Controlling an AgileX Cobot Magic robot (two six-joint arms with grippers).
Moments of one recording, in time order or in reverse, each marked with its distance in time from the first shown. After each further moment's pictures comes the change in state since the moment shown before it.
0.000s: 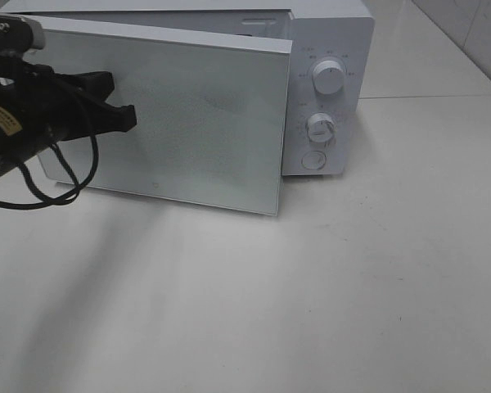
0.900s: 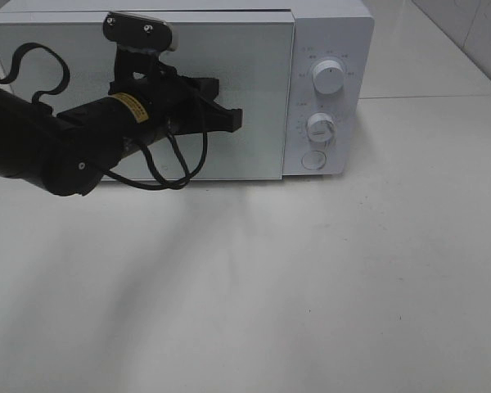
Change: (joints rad) left arm -0.171 0.251 -0.354 -0.011 0.156 0.004; right arm 0.000 0.000 0.000 0.000 0.000 0.000
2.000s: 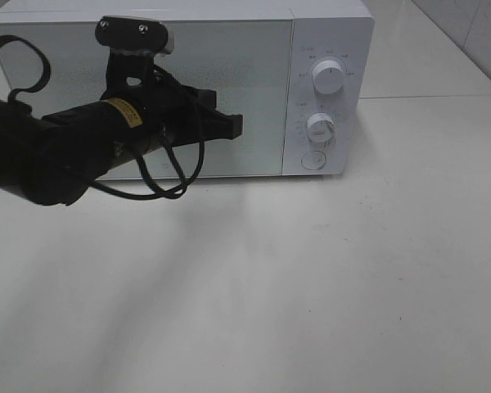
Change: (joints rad) left arm -0.061 -0.121 0.109 -0.104 0.085 0.004; right arm 0.000 0.000 0.000 0.000 0.000 0.000
